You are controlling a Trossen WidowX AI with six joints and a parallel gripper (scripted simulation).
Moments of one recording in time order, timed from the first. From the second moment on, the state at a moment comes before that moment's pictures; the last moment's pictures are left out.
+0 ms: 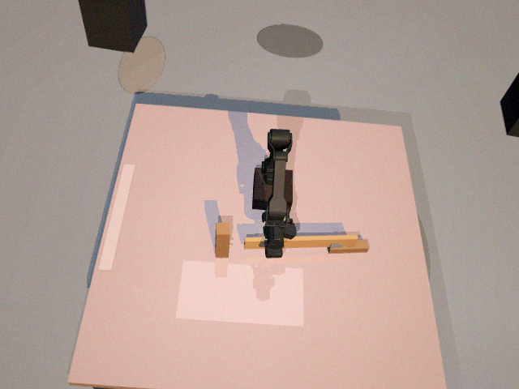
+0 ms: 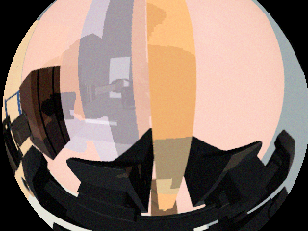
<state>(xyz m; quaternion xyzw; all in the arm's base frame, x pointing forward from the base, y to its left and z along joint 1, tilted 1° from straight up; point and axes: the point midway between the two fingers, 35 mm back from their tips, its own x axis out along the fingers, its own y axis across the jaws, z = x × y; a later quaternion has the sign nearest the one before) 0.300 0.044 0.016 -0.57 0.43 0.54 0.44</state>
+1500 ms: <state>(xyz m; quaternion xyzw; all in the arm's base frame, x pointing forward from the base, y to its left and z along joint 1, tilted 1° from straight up) 0.302 0.031 0.016 -0.57 0.43 0.54 0.45</state>
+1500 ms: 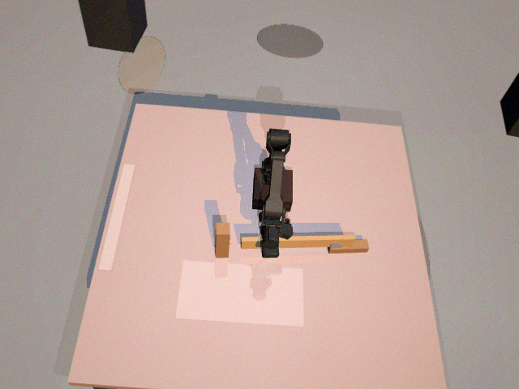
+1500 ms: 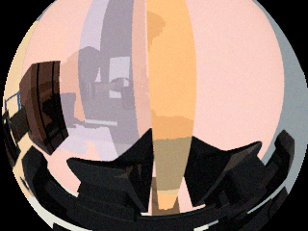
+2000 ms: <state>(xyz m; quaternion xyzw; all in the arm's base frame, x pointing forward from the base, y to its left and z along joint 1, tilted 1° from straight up) 0.303 0.027 0.017 -0.57 0.43 0.54 0.44</state>
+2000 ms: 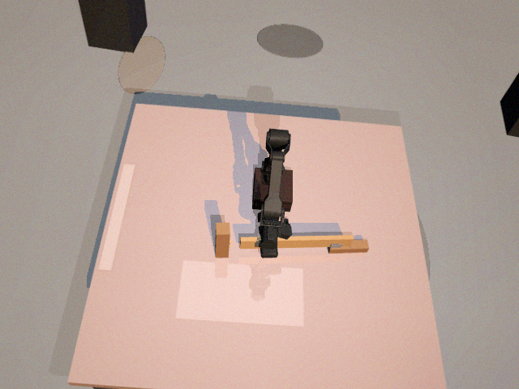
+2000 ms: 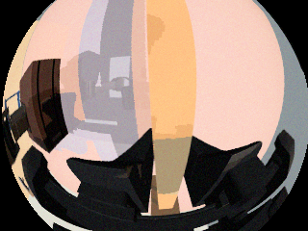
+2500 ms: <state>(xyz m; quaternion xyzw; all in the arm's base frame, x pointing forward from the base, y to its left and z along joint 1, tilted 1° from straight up) 0.305 0.024 0.016 -0.57 0.43 0.54 0.44</state>
